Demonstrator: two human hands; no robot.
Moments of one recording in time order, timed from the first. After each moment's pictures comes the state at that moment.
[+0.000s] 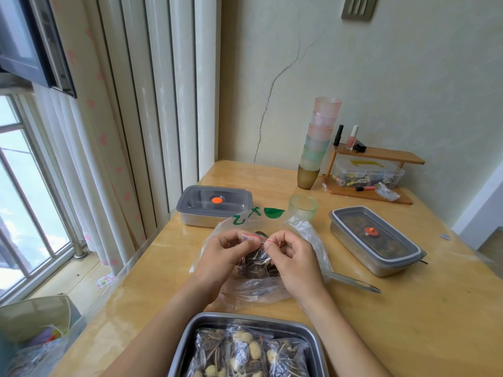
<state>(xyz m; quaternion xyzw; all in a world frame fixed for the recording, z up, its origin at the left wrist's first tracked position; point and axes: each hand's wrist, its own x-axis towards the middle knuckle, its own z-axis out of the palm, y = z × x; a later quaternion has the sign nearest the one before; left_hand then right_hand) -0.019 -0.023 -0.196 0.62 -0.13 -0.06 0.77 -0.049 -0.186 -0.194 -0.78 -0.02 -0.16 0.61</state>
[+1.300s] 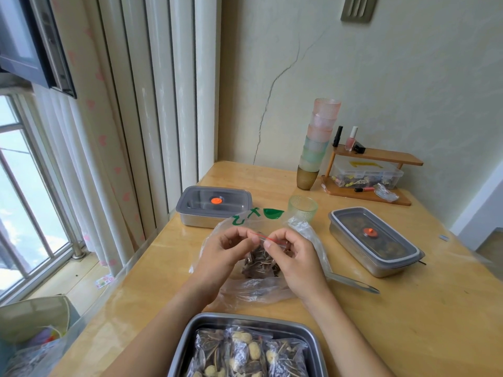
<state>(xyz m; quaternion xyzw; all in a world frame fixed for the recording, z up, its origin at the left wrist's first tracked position) -0.021 -0.021 -0.193 0.64 -0.17 -0.05 0.75 -0.048 -0.195 -0.191 -0.79 -0.07 -0.17 0.59</state>
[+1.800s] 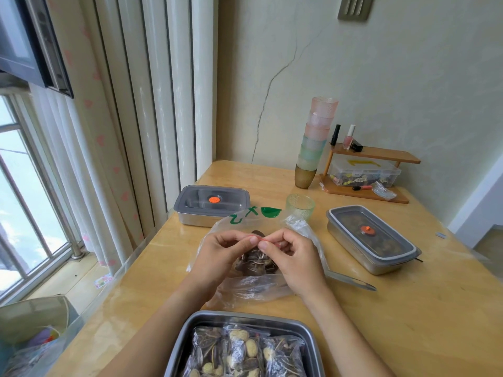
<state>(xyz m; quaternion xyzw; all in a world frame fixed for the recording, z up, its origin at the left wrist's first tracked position) -0.020 -0.023 -0.194 0.63 -0.16 -0.03 0.76 -0.050 -0.198 -0.190 -0.80 -0.06 -0.17 0.57</state>
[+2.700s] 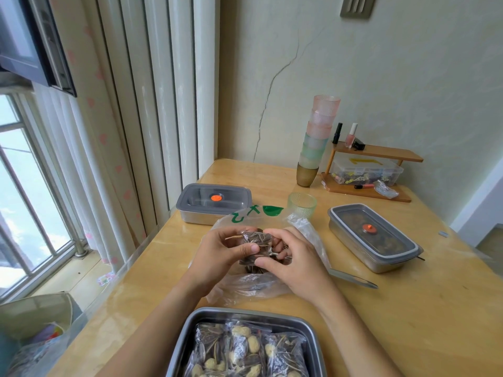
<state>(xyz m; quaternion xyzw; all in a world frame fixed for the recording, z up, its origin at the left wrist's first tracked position) -0.010 -0.014 -0.202 0.65 -0.18 -0.05 0.74 -0.052 -0.211 -0.193 -0.89 -0.12 -0.15 0.42</state>
